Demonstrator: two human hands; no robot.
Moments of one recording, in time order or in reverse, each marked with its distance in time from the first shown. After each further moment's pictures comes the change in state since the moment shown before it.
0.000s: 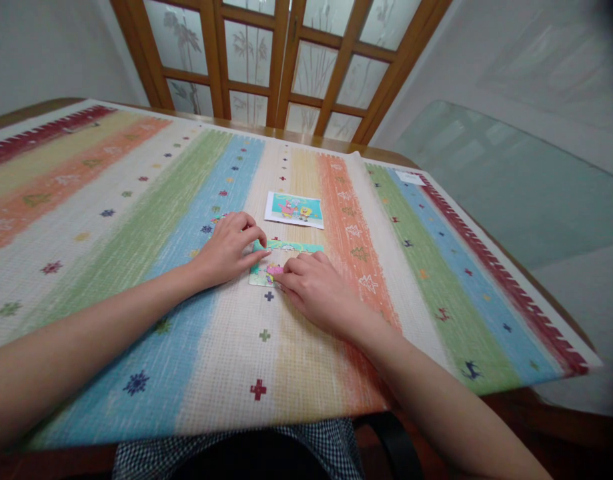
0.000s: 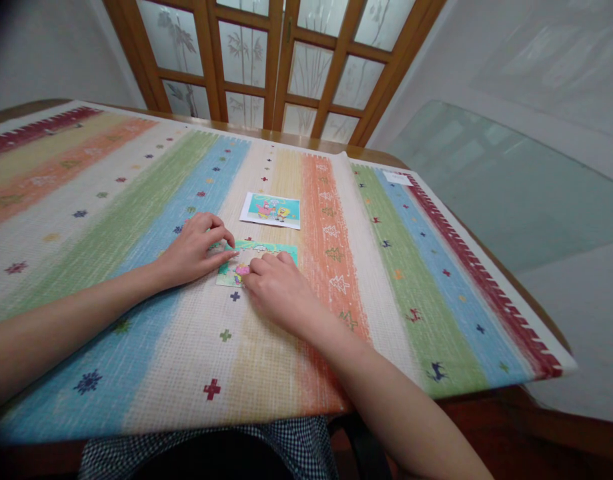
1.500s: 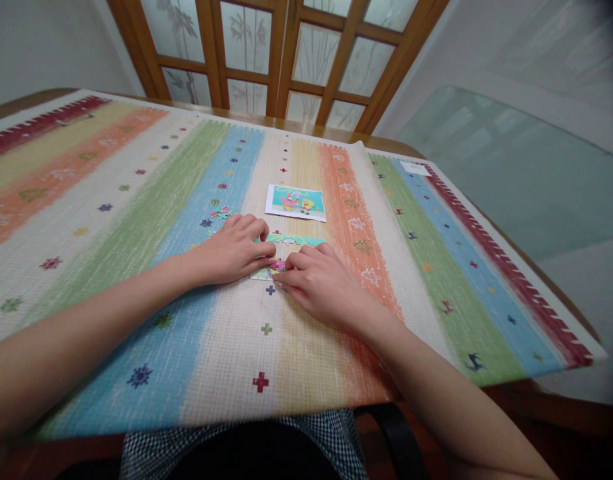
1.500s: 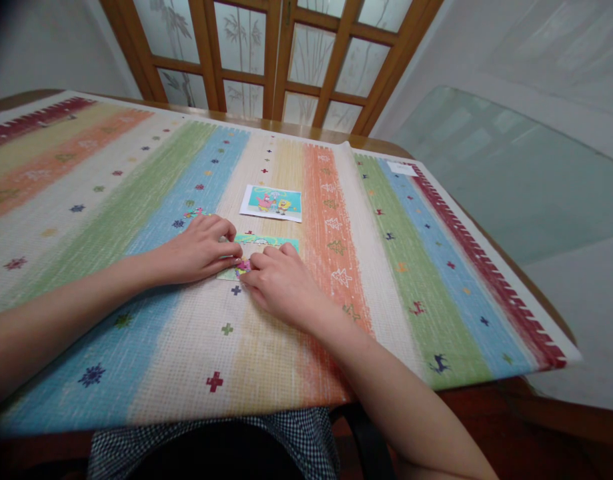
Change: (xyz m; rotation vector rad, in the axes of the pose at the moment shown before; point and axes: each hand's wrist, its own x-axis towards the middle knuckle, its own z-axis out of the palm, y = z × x) left_hand 0.003 0.014 -0.013 0.235 -0.238 0.221; right_hand -0.003 -0.001 -0.010 0.031 -0.001 -0.022
